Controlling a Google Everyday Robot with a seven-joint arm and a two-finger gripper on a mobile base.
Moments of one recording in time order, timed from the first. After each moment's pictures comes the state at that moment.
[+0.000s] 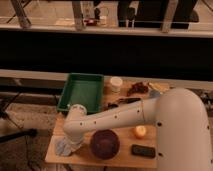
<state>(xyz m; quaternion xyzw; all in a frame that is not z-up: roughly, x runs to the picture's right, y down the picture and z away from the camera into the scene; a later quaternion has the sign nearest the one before) -0.173 0.301 0.756 -0.33 -0.22 -0.27 0.88</state>
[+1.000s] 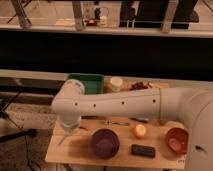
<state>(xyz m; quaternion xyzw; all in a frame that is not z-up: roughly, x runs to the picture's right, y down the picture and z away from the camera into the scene) -0.161 0.173 0.648 -0.29 -0.19 -0.25 0.90</state>
